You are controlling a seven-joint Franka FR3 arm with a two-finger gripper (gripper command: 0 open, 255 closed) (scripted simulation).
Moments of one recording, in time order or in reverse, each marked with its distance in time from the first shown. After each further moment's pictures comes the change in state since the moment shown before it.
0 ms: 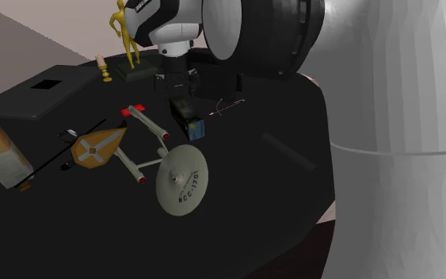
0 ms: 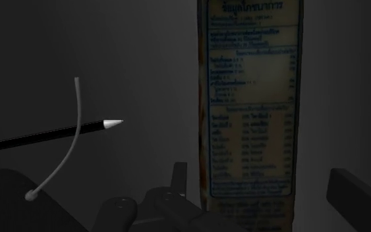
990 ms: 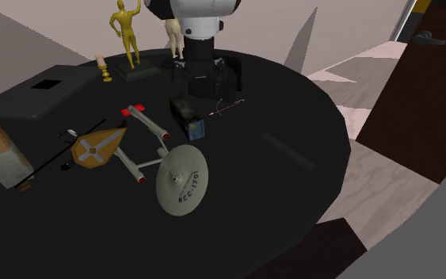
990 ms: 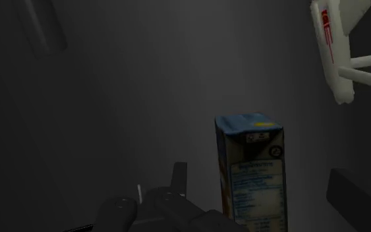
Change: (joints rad) arm -0.078 -0.490 -0.013 -0.517 0.101 0.040 -0.030
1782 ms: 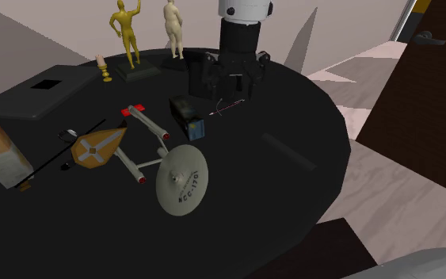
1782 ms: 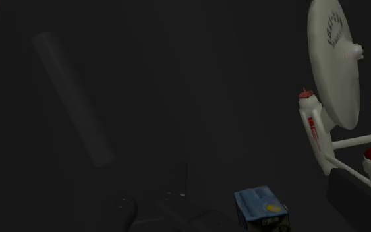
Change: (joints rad) arm -0.041 -0.467 -0.064 -0.361 0.069 -0.102 -0.039
